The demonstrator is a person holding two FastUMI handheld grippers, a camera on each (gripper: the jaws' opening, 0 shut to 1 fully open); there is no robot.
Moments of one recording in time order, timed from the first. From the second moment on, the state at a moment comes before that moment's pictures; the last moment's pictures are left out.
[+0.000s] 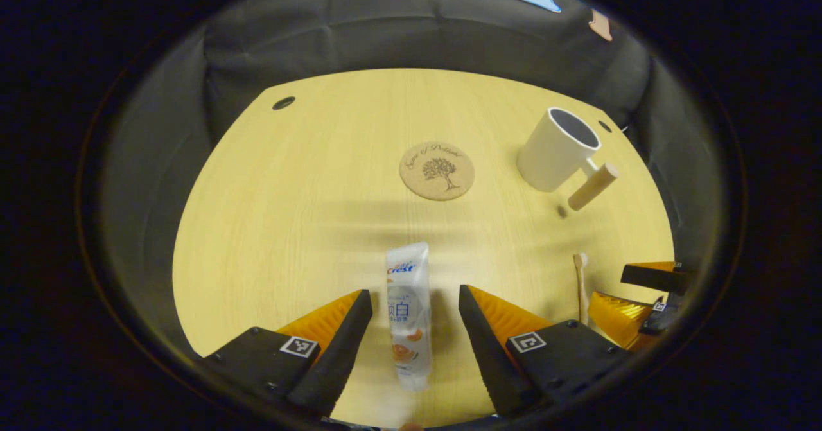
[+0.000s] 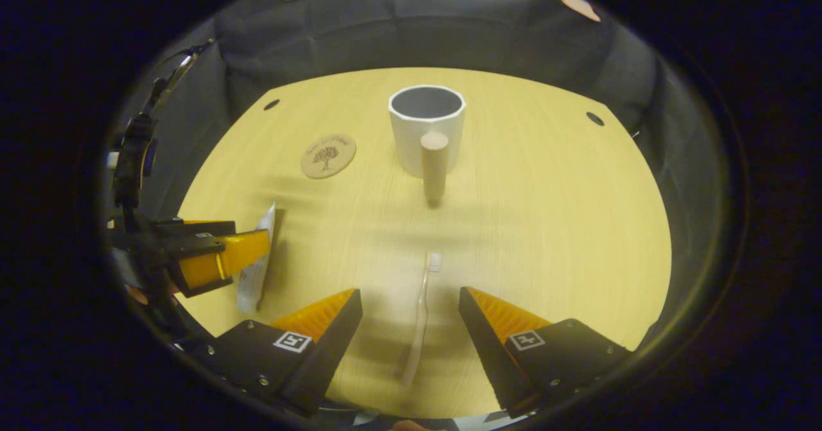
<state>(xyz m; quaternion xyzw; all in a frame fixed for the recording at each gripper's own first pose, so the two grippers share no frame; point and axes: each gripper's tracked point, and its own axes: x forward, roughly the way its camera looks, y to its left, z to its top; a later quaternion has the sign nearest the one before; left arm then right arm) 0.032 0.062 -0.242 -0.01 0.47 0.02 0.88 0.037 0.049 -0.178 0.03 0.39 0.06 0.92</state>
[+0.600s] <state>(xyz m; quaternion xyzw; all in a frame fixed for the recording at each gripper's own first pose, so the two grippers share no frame) 0.025 0.064 -0.276 -0.02 0.55 0.01 0.84 0.031 0.057 -0.212 0.05 0.49 0.04 0.87</state>
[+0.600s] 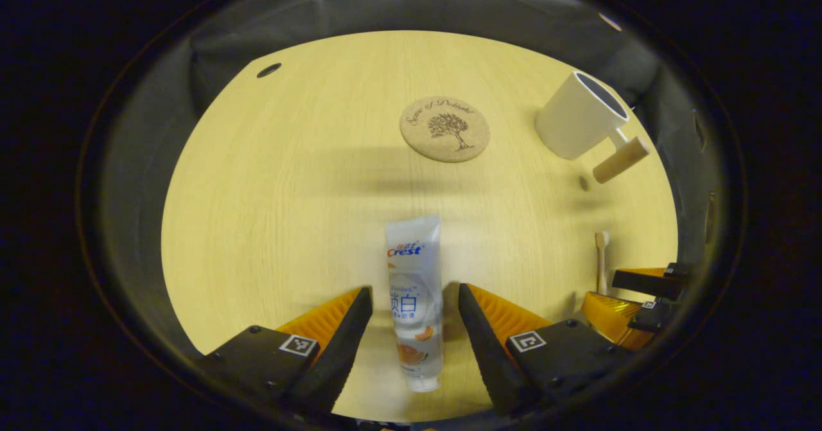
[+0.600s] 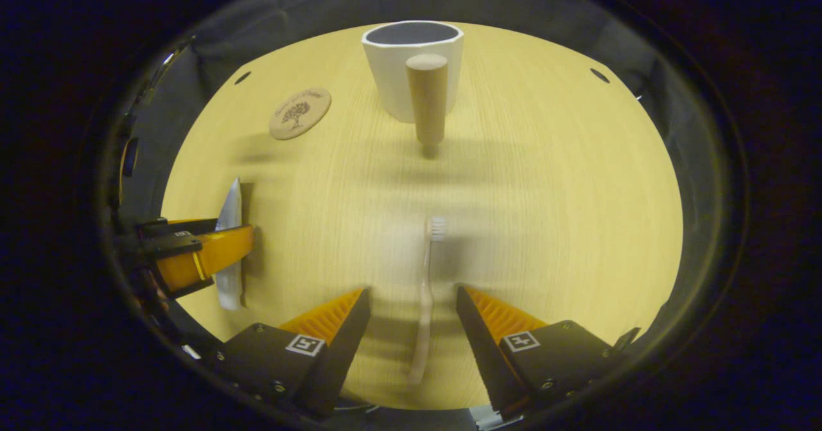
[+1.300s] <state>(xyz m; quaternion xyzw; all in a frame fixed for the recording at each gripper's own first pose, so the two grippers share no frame) 0.022 0.067 -0.278 0.00 0.56 0.02 0.83 0.022 0.048 -0.223 0.02 0.51 0.01 0.86</state>
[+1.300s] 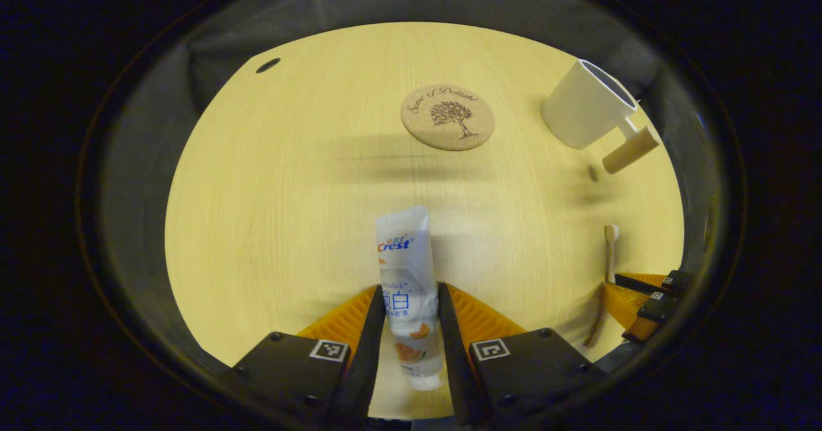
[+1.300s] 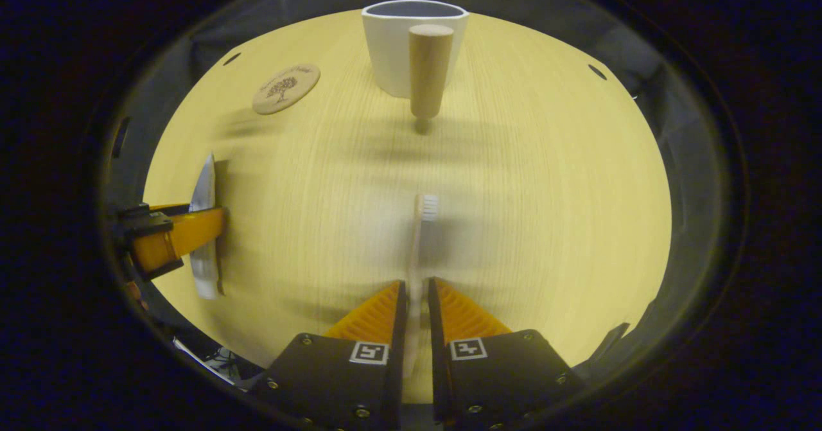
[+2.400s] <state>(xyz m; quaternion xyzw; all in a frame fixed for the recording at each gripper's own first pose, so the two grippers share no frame) 0.042 0.060 -0.232 0.00 0.44 0.00 0.90 0.033 0.058 -0.167 0.03 0.36 0.06 0.93</state>
